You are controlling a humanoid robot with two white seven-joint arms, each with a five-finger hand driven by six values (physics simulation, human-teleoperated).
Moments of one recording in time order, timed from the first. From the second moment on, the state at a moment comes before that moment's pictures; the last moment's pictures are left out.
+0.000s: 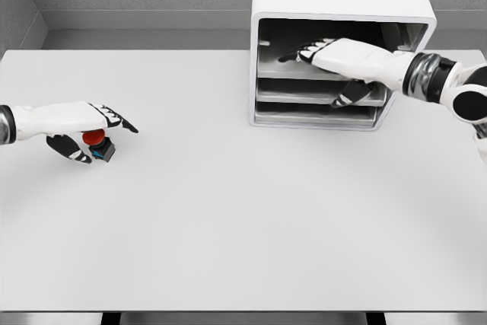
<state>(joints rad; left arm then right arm) -0.66 0.88 -0.70 -1.28 -0.25 -0.61 -0.61 -0.74 -0.66 0.60 -1.54 0.33 -0.25 0.61</state>
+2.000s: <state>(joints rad) -0.66 0.99 -0.72 -1.42 -0.24 -0.61 -0.61 -0.53 -0.82 0.44 -1.71 0.31 -0.30 0.61</state>
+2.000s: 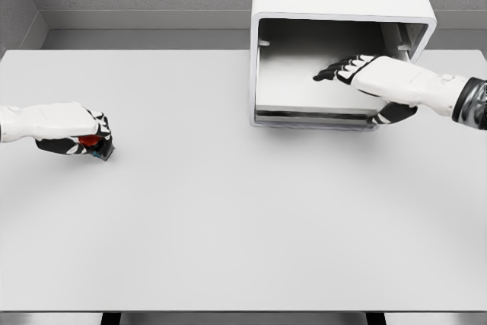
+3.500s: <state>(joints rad) -0.83 1.09 -0.78 -1.63 0.06 -0.61 -0.61 -0.33 -0.93 0.24 -1.76 0.21 -0.60 0.61</state>
